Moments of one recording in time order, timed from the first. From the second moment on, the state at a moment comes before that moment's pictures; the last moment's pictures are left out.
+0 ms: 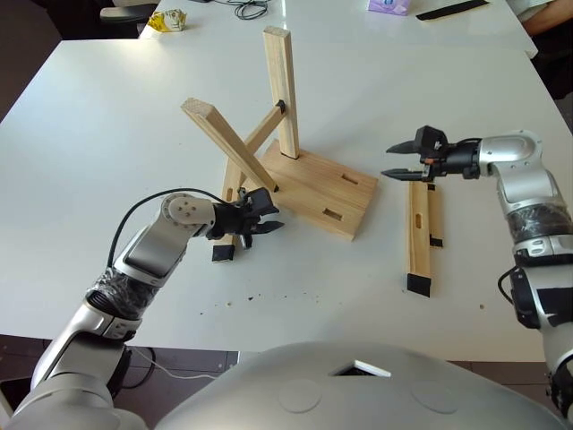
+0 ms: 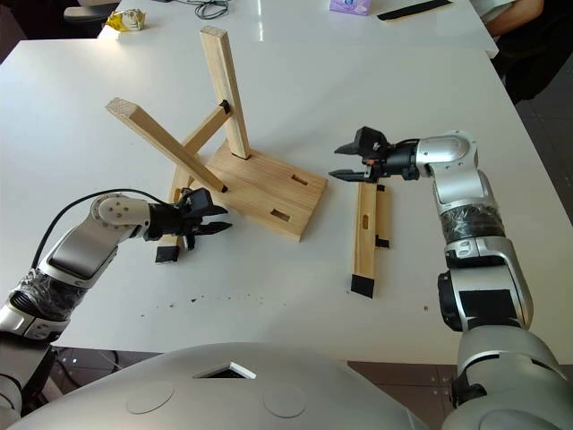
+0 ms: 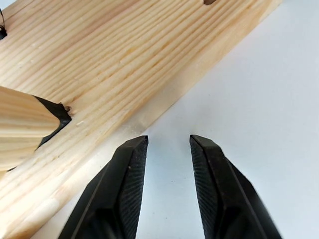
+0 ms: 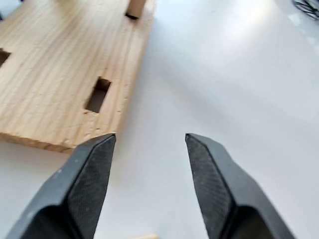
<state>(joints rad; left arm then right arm) -0.19 0.70 -0.39 -0.17 -0.11 0.48 -0.91 -0.64 -0.62 0.14 0.68 -0.02 -0.08 1.17</state>
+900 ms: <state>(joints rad) -0.30 0.62 -0.37 -0.03 0.00 0.49 -0.79 -0.33 -0.48 0.19 0.40 0.01 -0.10 1.05</state>
